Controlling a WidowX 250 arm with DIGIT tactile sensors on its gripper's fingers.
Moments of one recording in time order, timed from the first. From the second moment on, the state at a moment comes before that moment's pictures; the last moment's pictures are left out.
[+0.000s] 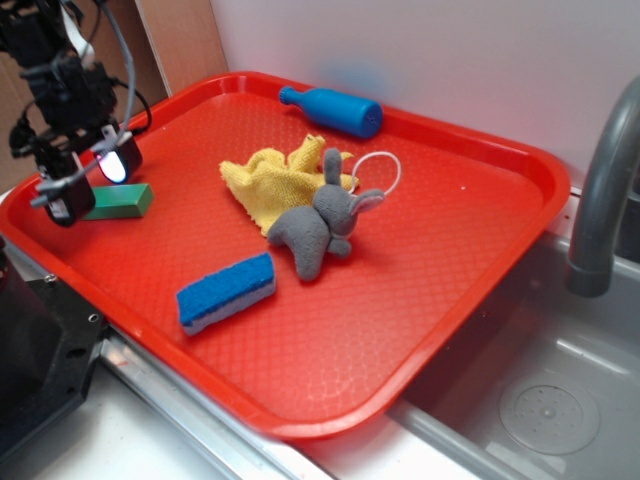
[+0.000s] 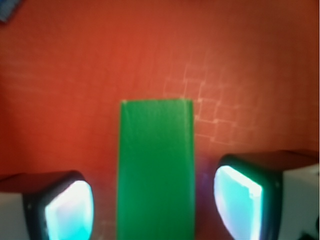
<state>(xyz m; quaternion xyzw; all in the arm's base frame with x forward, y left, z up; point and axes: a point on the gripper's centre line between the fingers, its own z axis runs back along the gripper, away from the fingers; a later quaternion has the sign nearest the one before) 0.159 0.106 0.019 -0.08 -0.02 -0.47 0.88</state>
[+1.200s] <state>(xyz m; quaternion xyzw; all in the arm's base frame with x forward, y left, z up) 0.155 0.079 0.083 -0.08 0.03 -0.21 0.97</state>
